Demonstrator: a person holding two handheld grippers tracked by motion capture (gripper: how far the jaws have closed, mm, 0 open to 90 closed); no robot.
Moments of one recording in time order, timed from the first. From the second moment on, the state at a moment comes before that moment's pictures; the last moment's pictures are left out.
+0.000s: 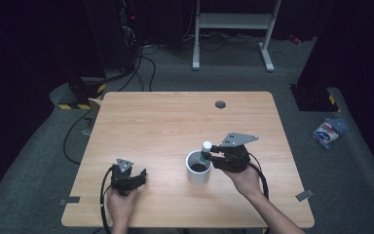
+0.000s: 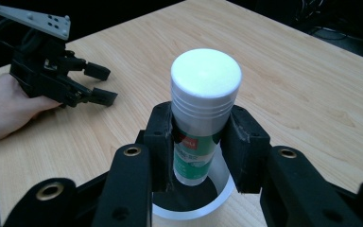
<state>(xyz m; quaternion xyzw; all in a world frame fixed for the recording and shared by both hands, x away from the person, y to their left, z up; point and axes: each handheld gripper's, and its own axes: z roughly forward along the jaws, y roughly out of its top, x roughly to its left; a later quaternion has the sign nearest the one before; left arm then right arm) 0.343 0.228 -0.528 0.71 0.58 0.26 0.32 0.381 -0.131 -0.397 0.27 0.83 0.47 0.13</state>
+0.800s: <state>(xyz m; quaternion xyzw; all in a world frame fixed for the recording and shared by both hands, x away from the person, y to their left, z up) 0.343 0.228 -0.528 0.71 0.58 0.26 0.32 0.386 -0.116 -0.425 0.27 0.85 0.43 0.12</state>
